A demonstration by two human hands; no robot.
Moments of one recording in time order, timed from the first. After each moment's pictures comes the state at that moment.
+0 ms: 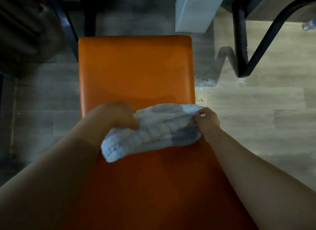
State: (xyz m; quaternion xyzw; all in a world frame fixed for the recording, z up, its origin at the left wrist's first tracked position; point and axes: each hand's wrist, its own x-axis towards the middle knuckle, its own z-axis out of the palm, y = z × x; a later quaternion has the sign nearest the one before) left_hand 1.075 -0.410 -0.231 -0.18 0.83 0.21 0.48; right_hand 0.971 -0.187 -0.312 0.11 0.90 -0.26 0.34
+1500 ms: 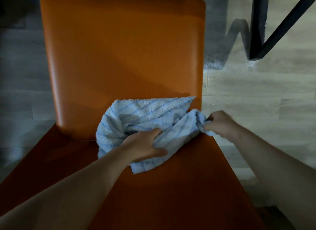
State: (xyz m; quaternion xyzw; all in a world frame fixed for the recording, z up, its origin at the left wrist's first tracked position) left_hand 1.105 -0.335 -0.365 -0.17 0.77 0.44 0.43; right_hand 0.918 -0.160 -0.375 -0.02 0.85 -0.01 0.52
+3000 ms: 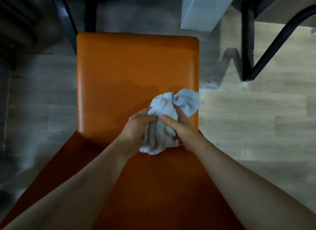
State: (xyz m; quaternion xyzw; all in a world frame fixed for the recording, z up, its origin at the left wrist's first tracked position) left_hand 1.085 -0.368 -0.278 -0.42 0.35 0.83 0.09; right_hand 0.992 -0.247 -0.300 -0.05 0.66 -0.52 0.54
